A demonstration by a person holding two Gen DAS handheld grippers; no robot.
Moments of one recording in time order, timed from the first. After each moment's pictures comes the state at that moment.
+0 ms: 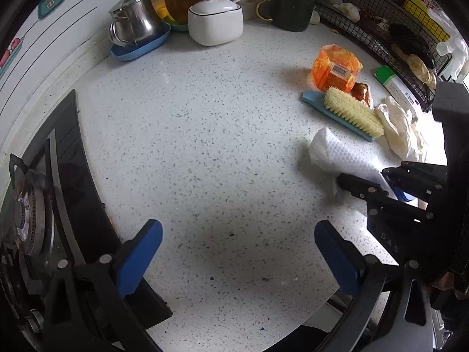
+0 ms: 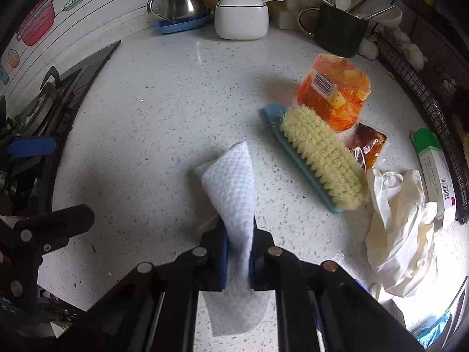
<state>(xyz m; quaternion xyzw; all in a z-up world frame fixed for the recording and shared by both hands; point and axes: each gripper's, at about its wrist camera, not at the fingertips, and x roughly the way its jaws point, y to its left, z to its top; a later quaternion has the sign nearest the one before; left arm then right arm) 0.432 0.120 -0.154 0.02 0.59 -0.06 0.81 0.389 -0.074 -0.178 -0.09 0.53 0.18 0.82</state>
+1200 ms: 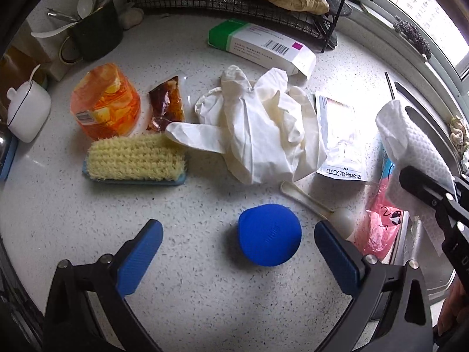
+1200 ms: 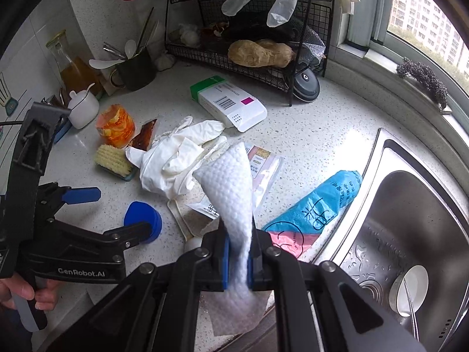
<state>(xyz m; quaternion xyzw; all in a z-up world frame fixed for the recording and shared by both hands) 0.474 -0.090 -0.180 0.14 0.58 -0.27 0.75 0.302 -0.262 -0.117 0.10 0.48 -0.08 0.87</state>
